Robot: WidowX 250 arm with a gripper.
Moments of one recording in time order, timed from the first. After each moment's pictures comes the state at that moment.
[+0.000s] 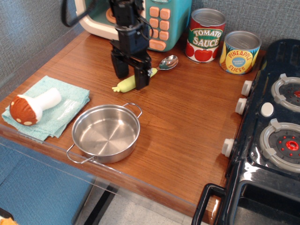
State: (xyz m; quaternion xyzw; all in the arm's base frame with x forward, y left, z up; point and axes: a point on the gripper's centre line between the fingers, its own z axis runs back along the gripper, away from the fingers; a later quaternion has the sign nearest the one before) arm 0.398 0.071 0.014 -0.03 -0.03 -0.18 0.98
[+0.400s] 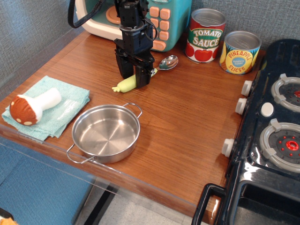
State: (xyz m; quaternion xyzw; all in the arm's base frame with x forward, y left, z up) arm 0.400 0.071 0.013 -0.02 -0.03 -0.18 0.98
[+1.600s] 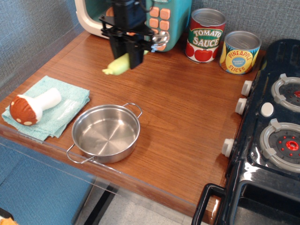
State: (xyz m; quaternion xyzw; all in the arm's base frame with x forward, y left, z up) arm 0.361 0.031 0.086 -0.02 -0.03 -0.08 1.00
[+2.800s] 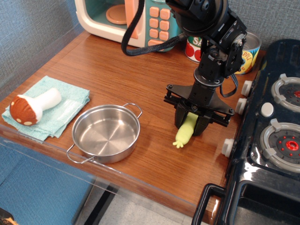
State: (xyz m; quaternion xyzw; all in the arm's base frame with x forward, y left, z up) arm 0.339 -0.074 0.010 0.07 -0.05 0.01 1.00
